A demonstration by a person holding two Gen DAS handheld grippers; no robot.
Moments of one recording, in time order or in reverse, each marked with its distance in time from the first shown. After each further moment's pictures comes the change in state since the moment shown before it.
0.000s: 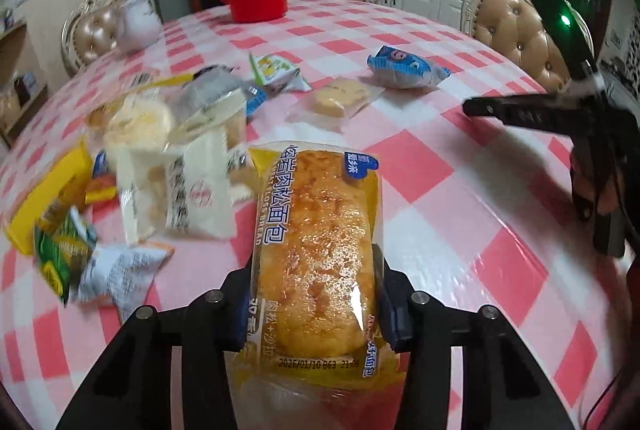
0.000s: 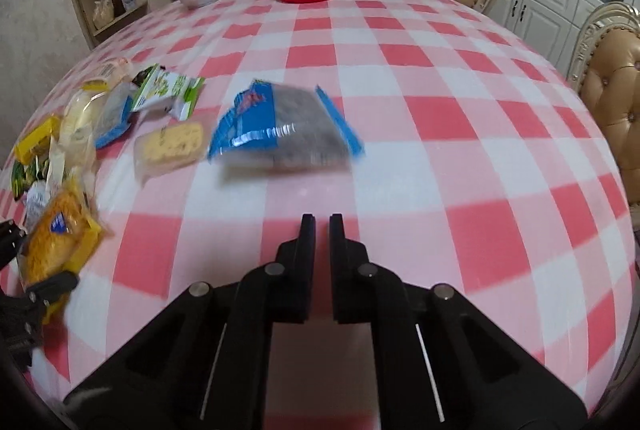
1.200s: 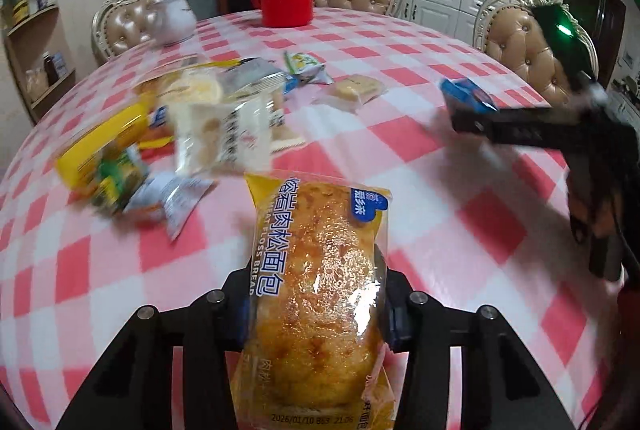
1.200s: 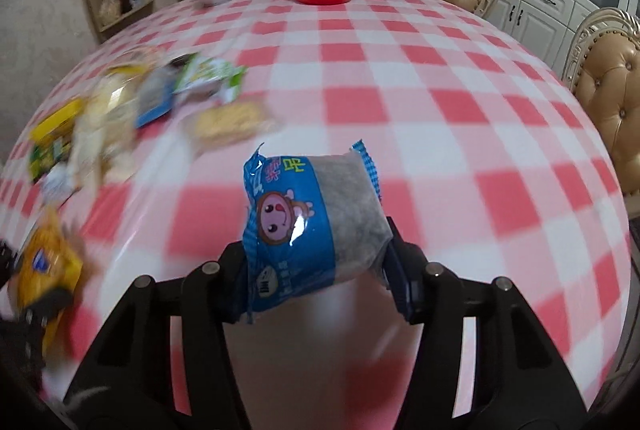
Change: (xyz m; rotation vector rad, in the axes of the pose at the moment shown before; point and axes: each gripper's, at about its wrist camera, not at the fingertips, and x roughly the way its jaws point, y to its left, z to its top) left arm -0.048 0.001 -0.044 -0.070 -0.048 0.066; right arm -0.032 0.057 -0.031 -0.041 -0.018 0.016
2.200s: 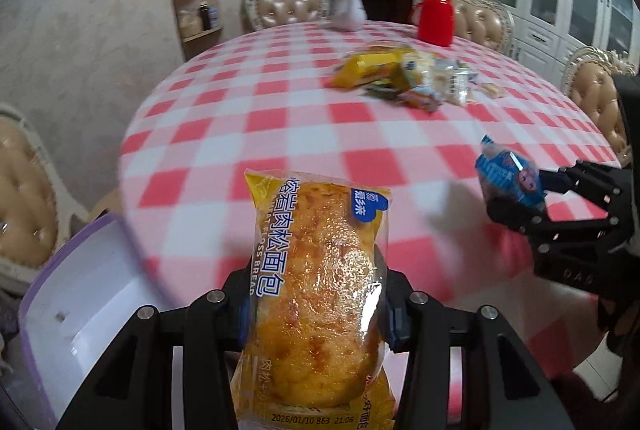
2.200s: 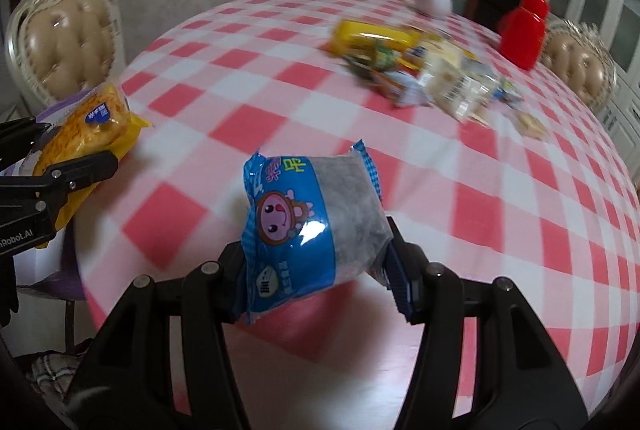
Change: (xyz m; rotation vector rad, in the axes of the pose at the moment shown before) left arm -0.179 0.132 -0.176 -0.259 -0.052 0.306; right arm -0.105 0.287 -0.124 -0.426 -0.060 0.223
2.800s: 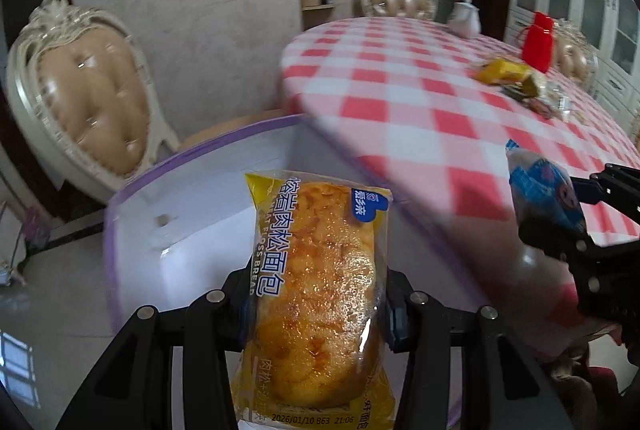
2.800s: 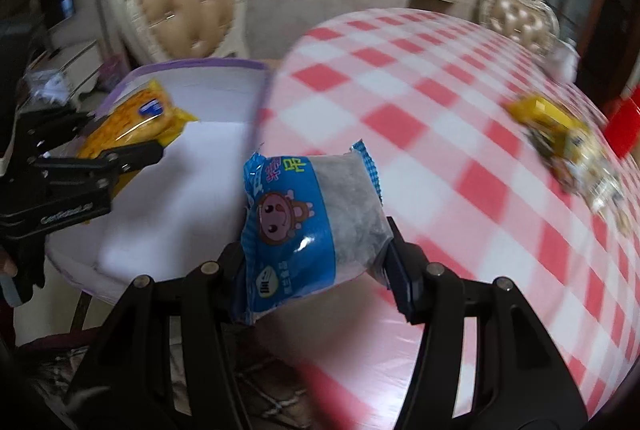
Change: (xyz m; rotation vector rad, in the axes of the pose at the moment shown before) left arm -0.045 0.140 -0.084 -0.235 0.039 0.227; right arm -0.002 0.169 0.019 -0.277 -0.016 0.265
